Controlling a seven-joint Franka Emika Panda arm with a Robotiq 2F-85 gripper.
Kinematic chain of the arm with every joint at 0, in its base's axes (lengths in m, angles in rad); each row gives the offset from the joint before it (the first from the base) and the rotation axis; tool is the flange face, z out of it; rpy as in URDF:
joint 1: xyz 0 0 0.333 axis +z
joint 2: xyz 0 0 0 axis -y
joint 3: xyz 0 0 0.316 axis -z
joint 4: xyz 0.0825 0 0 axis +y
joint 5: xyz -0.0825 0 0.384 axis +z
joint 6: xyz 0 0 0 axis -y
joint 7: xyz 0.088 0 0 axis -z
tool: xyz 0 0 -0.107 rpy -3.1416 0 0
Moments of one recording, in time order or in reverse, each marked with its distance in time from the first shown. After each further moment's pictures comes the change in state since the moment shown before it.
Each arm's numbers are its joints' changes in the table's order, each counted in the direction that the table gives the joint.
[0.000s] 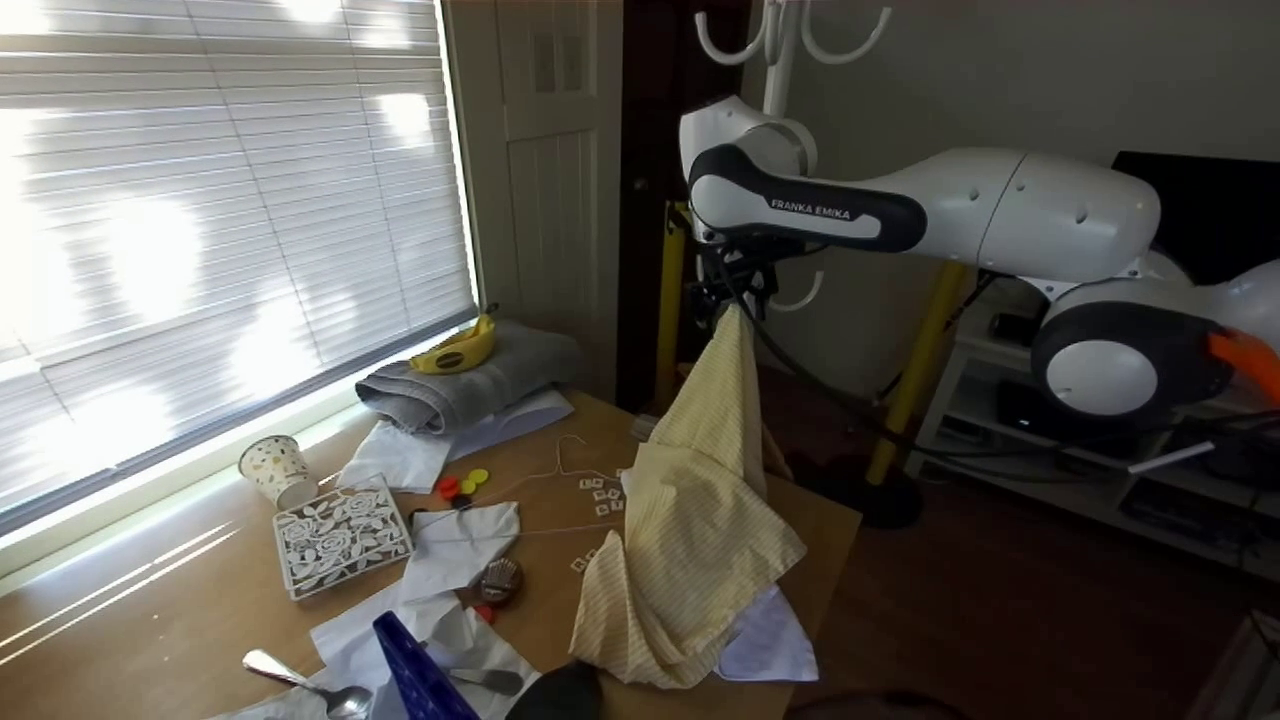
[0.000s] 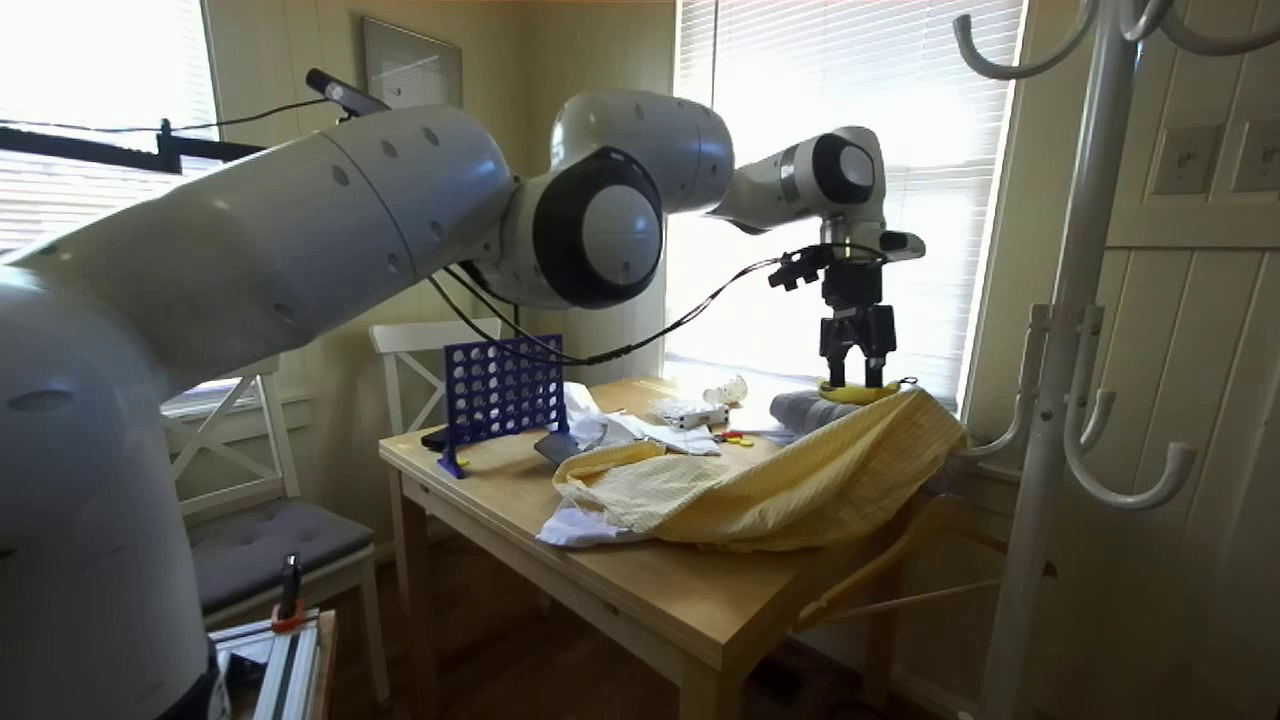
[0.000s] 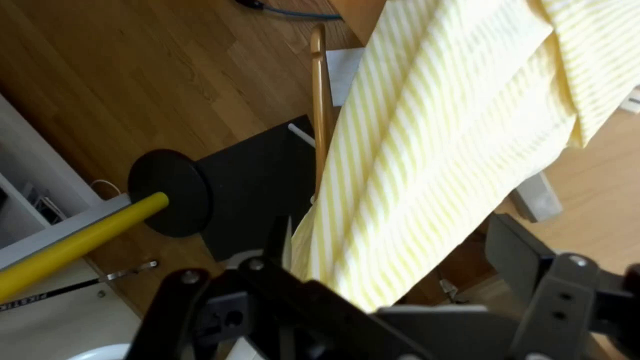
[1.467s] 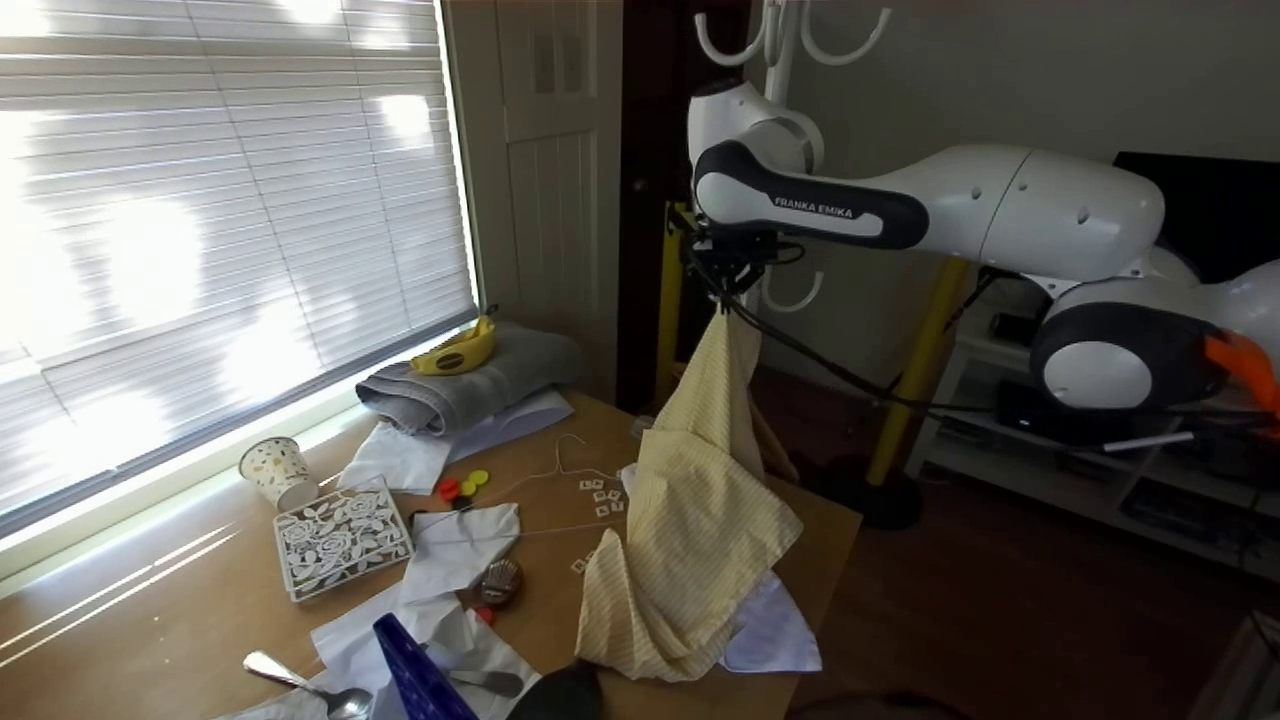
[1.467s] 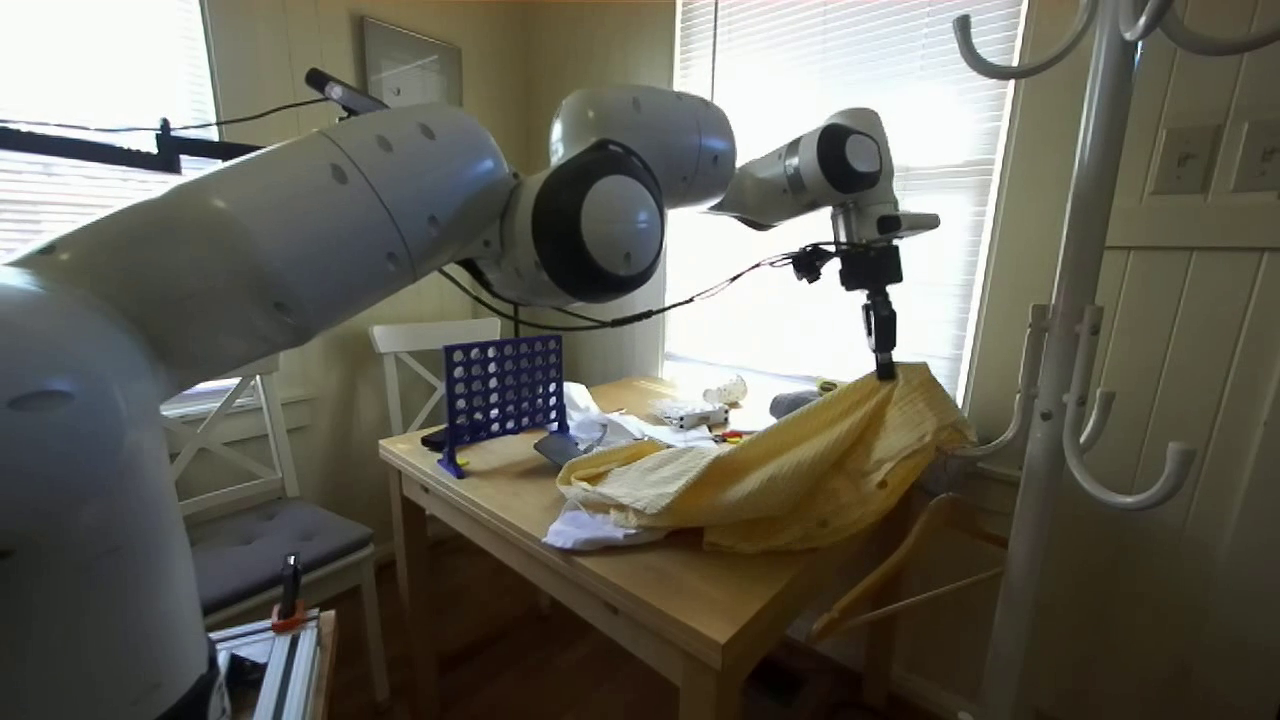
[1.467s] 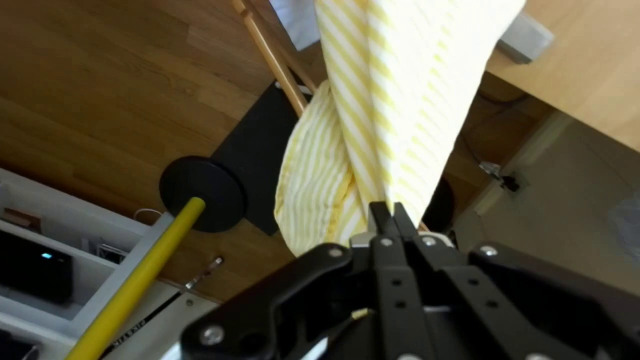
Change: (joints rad) arm 0.001 0.010 0.049 -0.015 -0.003 0.134 0.400
